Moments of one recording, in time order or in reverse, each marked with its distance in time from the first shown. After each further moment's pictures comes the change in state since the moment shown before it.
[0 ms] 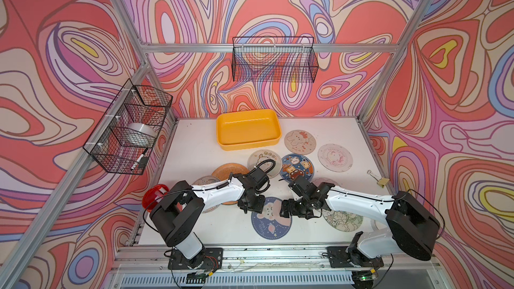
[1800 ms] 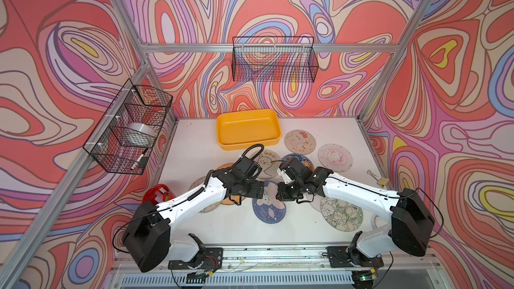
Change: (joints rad) left arm 0.103 -0.288 0.021 -0.009 -0.138 -0.014; right arm 0.000 0.041 0.351 -0.126 0.008 -0.070
